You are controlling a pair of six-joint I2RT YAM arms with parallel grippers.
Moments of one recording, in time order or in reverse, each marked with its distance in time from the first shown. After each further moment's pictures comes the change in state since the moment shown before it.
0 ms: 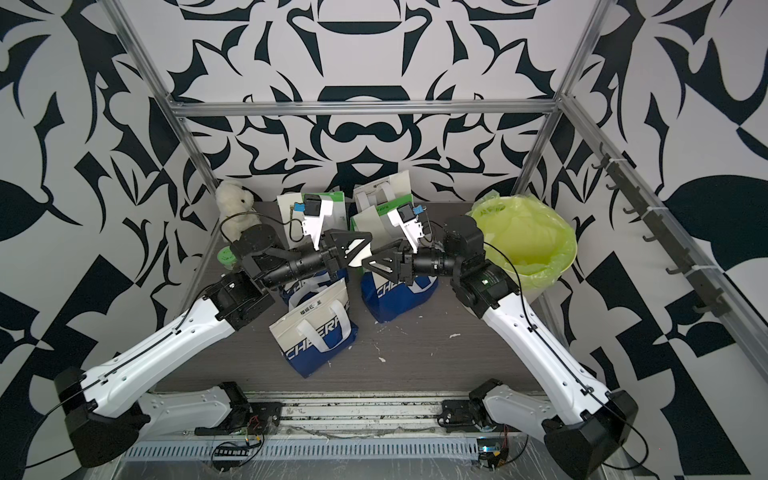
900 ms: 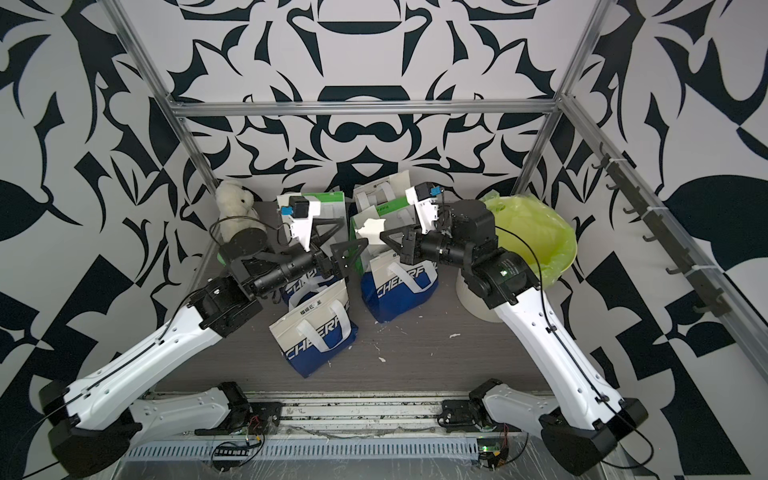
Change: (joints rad) left arm 0.000 -0.094 -0.004 -0.144 -0.272 0.156; right arm -0.010 0.033 0.294 -0.404 0.438 0.038
